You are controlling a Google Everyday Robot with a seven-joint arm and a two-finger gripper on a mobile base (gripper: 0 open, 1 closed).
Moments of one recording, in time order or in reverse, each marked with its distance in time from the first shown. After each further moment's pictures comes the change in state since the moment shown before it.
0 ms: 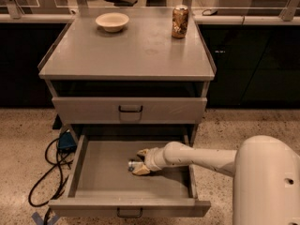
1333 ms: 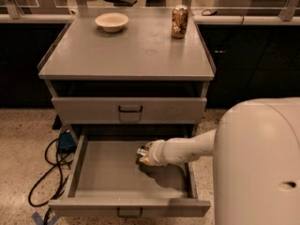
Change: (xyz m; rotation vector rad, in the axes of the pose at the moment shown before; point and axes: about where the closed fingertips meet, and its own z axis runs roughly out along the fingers) arm -0.040 -0.010 -0.094 0.193 0.167 0.060
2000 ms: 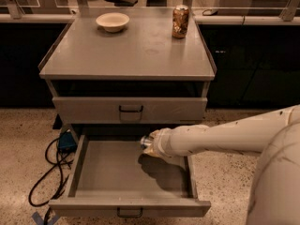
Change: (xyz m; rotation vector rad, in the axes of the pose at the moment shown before) arm -0.041 -0.016 -0.099 0.042 0.025 -0.088
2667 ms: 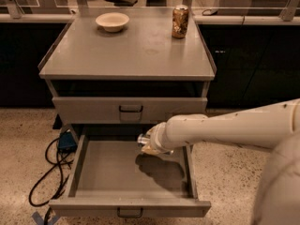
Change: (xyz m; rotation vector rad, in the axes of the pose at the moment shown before) arm -0.018 -0.001 -0.017 -0.059 0.036 -0.006
